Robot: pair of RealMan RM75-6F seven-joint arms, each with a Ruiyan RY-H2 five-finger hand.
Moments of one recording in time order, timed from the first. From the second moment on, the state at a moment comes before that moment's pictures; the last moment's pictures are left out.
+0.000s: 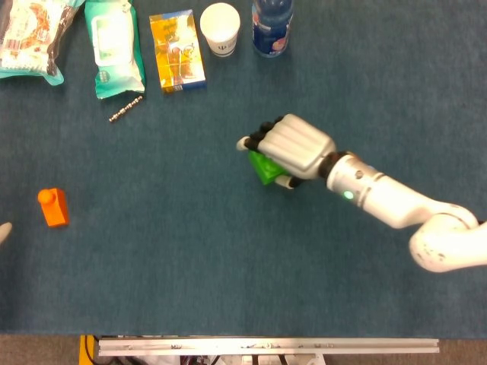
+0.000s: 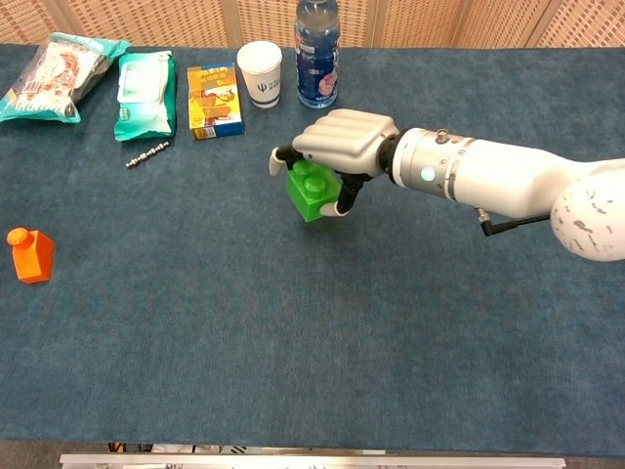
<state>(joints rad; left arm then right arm) 0.01 -1.08 -0.03 -1.75 1.48 1.54 -0.02 1.00 -1.54 0.17 -1.54 -1.14 0.60 -0.44</state>
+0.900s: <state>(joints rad) 0.02 -1.07 -0.02 -1.76 1.50 1.56 -0.02 1.25 -1.78 0.14 -1.37 -0.86 0.61 -0.62</state>
